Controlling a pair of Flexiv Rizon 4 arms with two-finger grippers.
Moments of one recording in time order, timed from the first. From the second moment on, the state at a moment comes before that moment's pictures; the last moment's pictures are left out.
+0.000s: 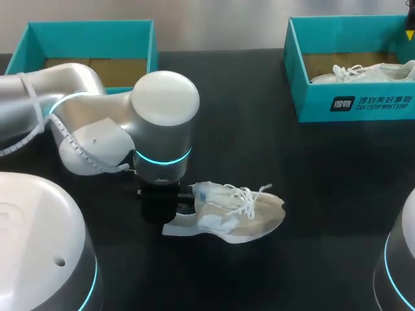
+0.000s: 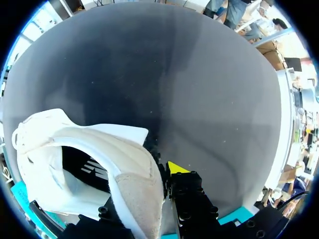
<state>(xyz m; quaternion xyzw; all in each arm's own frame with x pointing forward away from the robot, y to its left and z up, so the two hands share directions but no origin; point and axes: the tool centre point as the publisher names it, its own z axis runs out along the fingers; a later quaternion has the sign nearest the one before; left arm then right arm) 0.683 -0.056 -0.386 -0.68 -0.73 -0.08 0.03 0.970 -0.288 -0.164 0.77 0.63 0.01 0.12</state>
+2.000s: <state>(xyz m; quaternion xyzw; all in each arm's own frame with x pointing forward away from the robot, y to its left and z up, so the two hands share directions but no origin) 0.652 0.006 -0.260 -0.40 -0.90 0.14 -0.05 0.970 -0.288 -0.164 0.77 0.63 0.01 0.12</state>
